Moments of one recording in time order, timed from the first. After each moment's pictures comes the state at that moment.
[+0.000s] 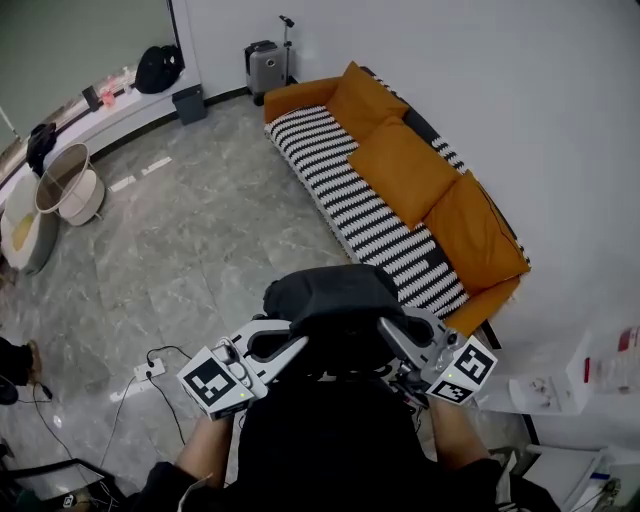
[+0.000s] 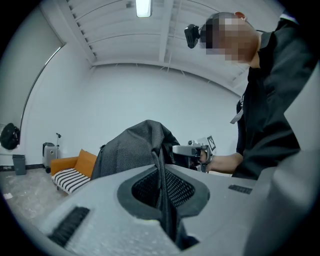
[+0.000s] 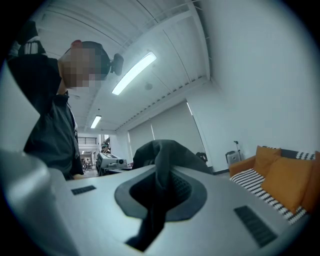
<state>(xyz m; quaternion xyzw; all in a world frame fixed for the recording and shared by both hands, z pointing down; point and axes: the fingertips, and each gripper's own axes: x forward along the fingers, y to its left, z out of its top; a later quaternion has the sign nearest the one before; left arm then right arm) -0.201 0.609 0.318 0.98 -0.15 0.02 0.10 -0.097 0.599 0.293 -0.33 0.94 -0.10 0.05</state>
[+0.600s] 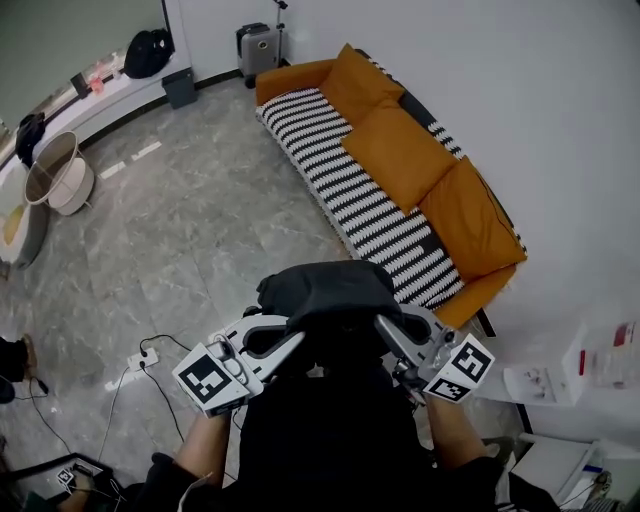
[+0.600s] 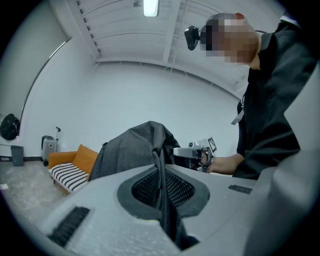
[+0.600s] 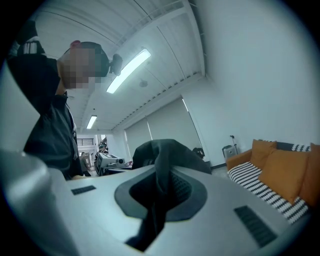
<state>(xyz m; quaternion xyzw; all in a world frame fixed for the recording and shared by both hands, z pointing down) -0.194 0.610 0.332 0.98 -0.14 0.02 0.13 -0.088 0.602 0.311 -0.35 0.93 -0.13 0.04</state>
